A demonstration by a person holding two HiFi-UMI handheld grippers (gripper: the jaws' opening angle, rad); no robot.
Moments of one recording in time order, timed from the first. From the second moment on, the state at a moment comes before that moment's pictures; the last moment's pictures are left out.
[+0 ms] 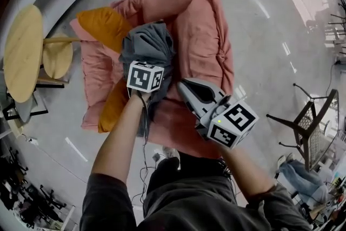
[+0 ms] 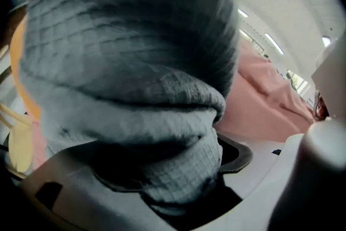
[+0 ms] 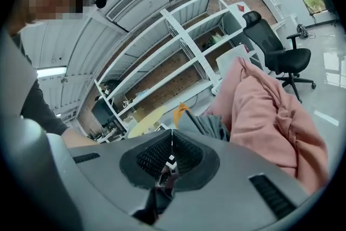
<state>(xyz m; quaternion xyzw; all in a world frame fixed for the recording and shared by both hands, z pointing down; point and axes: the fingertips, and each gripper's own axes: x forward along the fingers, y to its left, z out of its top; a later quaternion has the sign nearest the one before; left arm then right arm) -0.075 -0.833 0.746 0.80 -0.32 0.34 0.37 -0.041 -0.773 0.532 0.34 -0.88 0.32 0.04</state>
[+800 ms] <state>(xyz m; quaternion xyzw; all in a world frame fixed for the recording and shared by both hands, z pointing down) -0.093 -0.781 0.590 0.86 -0.37 0.21 0.27 -0.041 -0.760 0.492 0.34 -0.89 0.31 0.03</state>
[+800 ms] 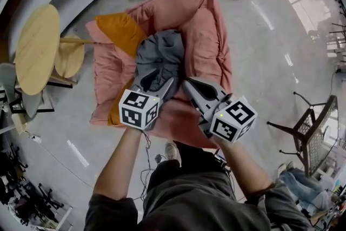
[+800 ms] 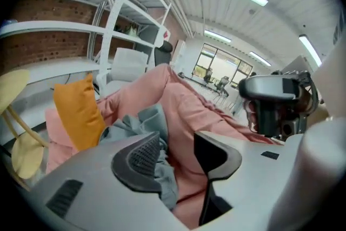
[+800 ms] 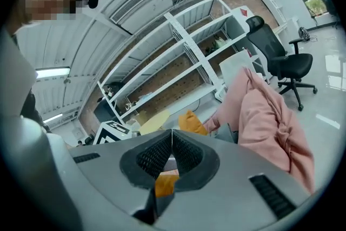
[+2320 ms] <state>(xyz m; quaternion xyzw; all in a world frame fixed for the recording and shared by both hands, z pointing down) -0.150 -0.627 0.393 0.89 -0.40 0.13 0.17 -0.072 -0.626 0.356 0.34 -0.92 0.22 0.00</state>
